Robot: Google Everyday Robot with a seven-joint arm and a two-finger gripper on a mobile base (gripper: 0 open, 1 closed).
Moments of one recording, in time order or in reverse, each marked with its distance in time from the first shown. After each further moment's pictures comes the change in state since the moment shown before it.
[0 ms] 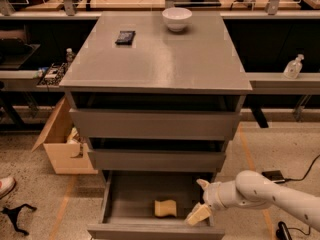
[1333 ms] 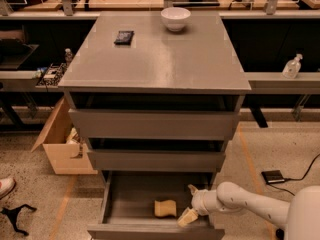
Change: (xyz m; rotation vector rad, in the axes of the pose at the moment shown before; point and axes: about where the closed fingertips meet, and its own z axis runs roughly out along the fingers) arm 0.065 -0.051 0.120 0.051 0.010 -0.057
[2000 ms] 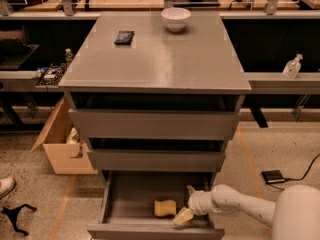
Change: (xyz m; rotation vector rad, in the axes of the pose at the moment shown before) arm 0.018 -0.017 0.036 0.050 -0.002 0.060
